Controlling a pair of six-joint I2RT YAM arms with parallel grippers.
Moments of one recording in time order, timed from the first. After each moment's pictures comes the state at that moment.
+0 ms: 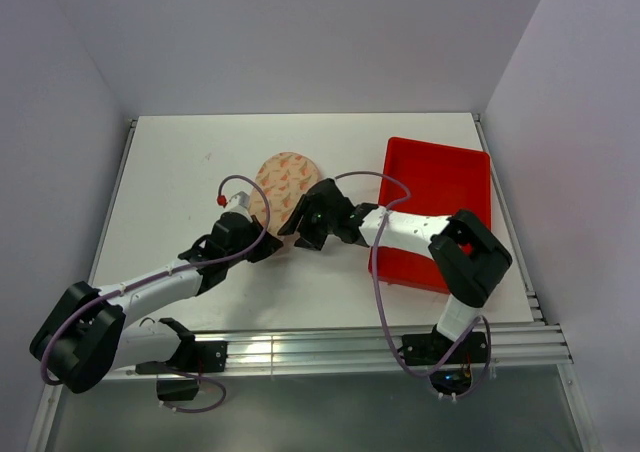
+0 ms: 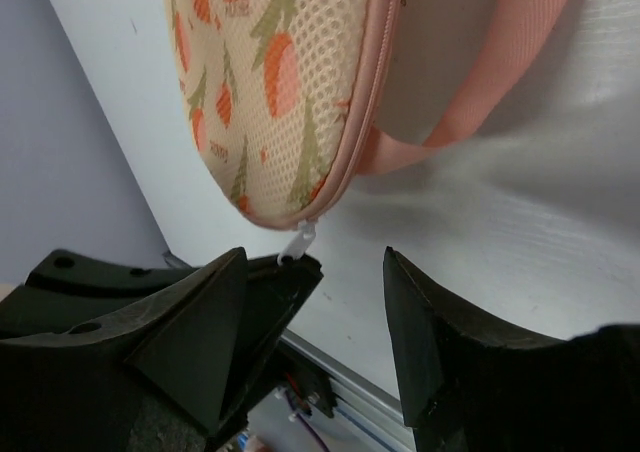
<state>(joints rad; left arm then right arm) -0.62 1.20 0.46 0.16 0.01 -0.91 0.80 1.69 1.02 -0.11 -0.12 1.23</state>
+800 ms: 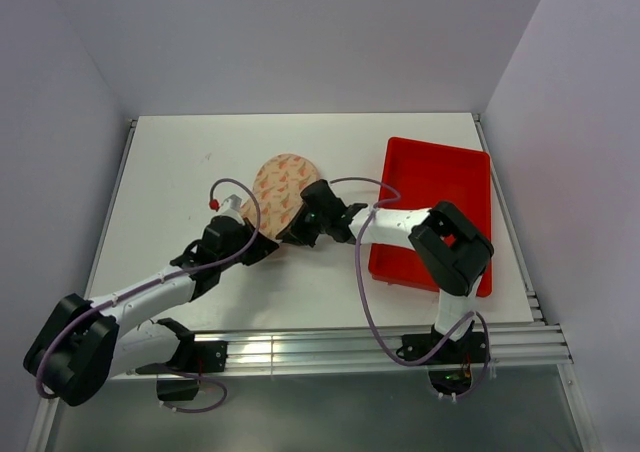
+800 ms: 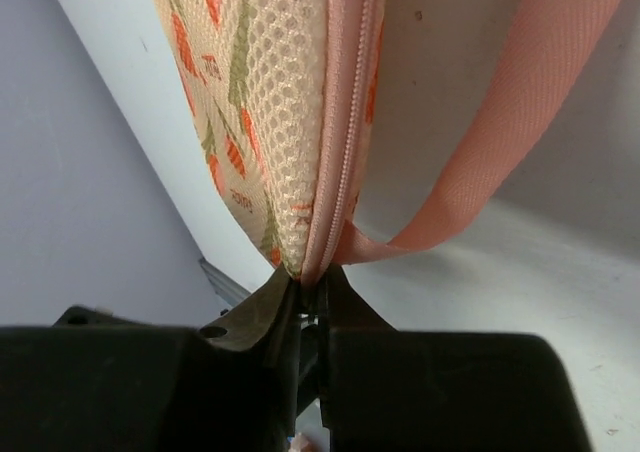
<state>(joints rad) -0.59 1.13 0.41 0.16 0.04 -0.93 0.79 1.83 1.05 0.00 -0.16 1.35</state>
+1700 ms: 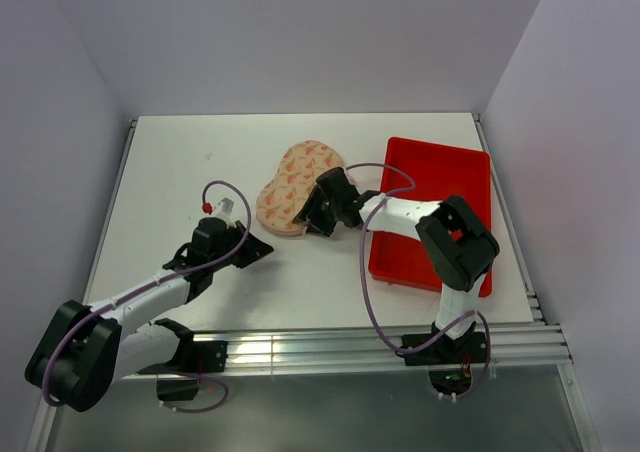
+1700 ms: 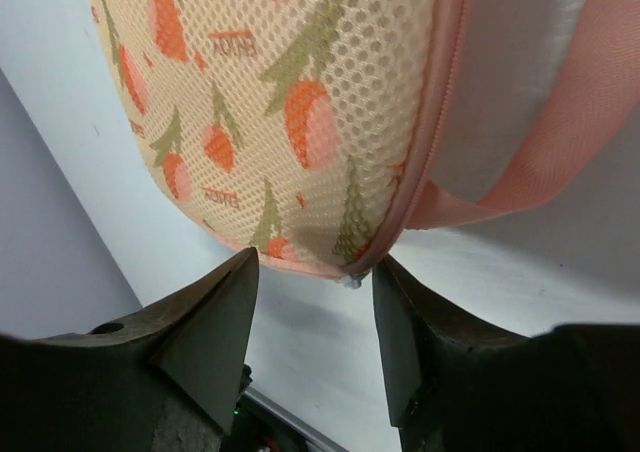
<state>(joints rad) -0.47 1.10 0.34 0.21 0.20 -0.93 0.67 1.83 1.09 -0.12 -0.11 1.17</state>
